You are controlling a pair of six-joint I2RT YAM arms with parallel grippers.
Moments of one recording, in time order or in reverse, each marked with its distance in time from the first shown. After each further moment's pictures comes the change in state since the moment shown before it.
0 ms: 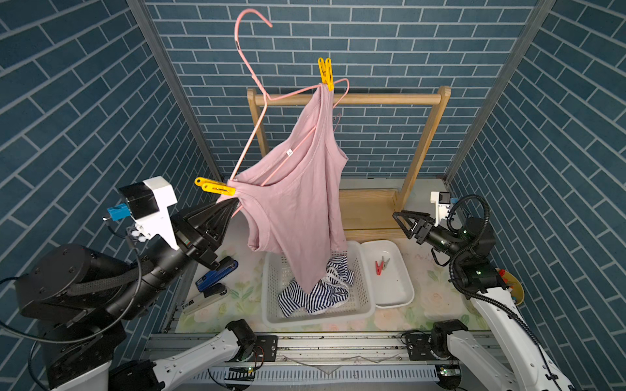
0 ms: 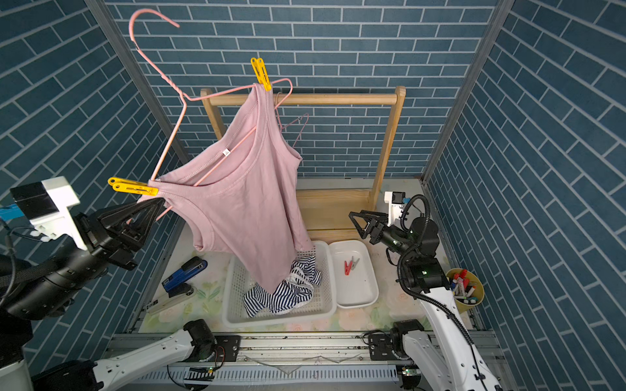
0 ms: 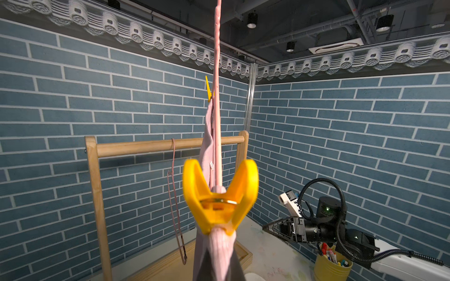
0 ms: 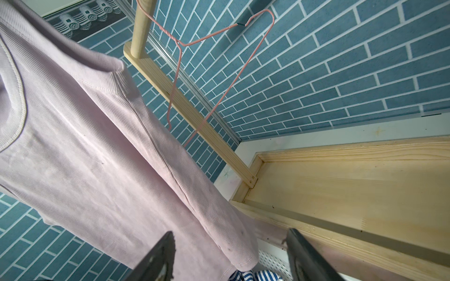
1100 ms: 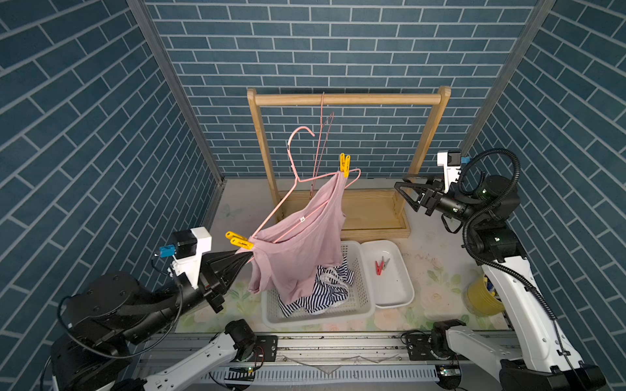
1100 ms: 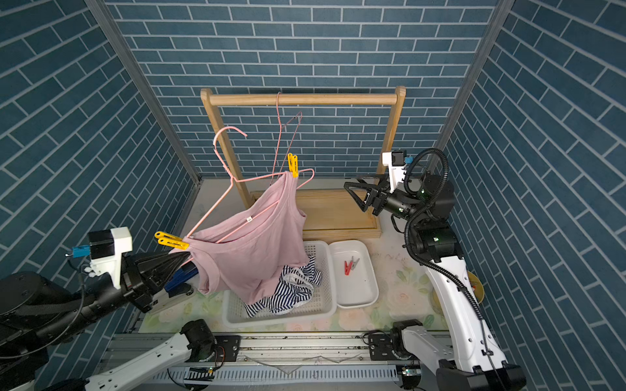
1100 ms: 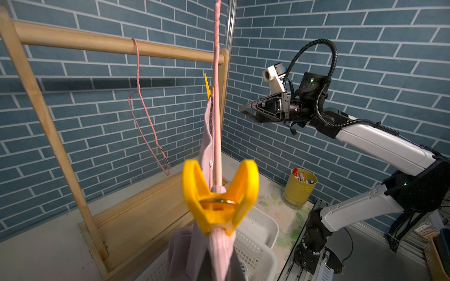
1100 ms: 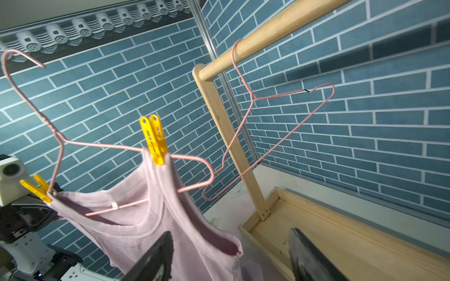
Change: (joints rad) left arm 0.000 -0.214 -0.290 -0.199 0.156 -0.040; right arm 0.007 0.234 0.514 -0.158 -0.182 -0.201
